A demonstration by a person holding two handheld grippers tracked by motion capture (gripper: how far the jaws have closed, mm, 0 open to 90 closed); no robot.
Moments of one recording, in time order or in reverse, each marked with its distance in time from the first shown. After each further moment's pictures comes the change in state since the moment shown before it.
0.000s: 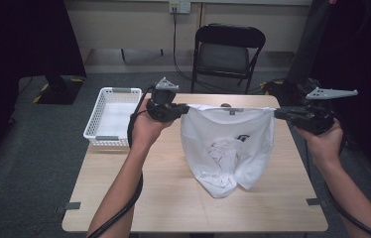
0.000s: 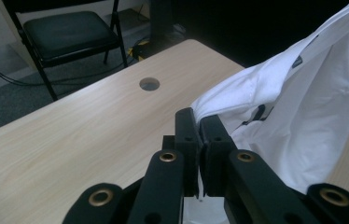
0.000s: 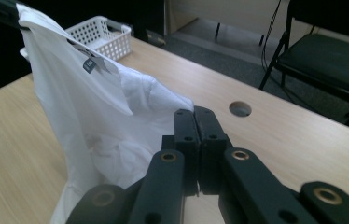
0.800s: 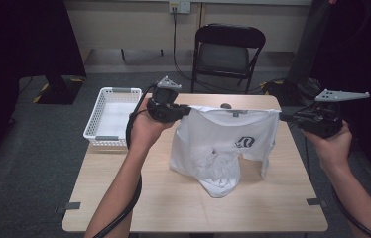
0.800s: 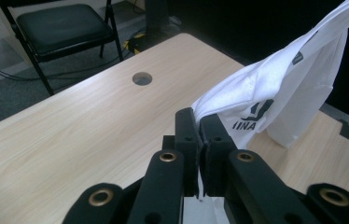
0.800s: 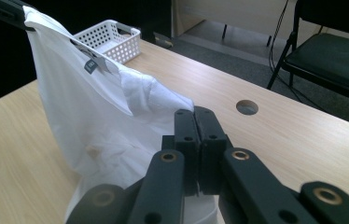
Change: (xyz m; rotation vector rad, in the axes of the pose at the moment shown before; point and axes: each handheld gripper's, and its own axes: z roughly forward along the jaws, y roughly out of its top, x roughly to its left) left arm -0.011 0.005 -0.006 0.054 -0.010 0.014; right arm 0.002 -0.005 -0.016 -0.009 0.032 0.012
